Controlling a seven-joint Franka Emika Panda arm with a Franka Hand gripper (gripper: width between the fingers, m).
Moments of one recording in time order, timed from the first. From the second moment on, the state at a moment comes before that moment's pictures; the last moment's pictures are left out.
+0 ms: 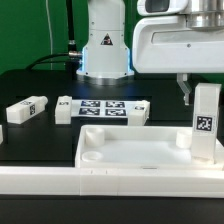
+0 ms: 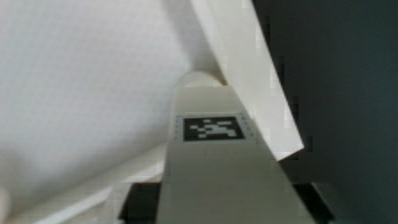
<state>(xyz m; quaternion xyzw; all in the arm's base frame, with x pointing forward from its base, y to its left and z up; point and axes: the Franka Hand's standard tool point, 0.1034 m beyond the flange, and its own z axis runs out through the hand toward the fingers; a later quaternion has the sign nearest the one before) 0.628 0.100 0.111 -0.95 0.30 -0.02 0.06</state>
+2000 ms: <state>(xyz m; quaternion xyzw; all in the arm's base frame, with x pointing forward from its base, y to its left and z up) 0.634 0.103 0.116 -0.97 -0.22 -0.02 0.03</state>
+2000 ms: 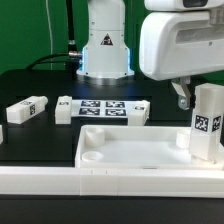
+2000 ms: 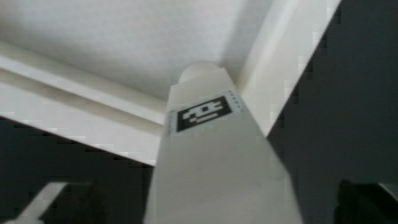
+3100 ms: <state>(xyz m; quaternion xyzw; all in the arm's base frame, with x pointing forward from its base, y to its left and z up) 0.635 0.100 0.115 -1.00 -0.05 -0.02 0.04</state>
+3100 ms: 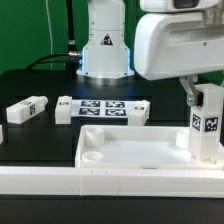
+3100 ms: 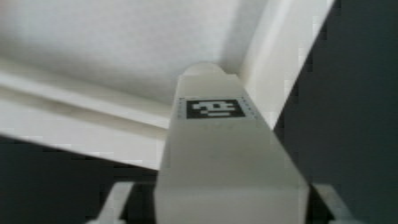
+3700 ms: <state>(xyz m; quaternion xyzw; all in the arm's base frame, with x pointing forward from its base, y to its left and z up) 0.633 0.098 0.114 -0.96 0.29 -0.01 0.05</state>
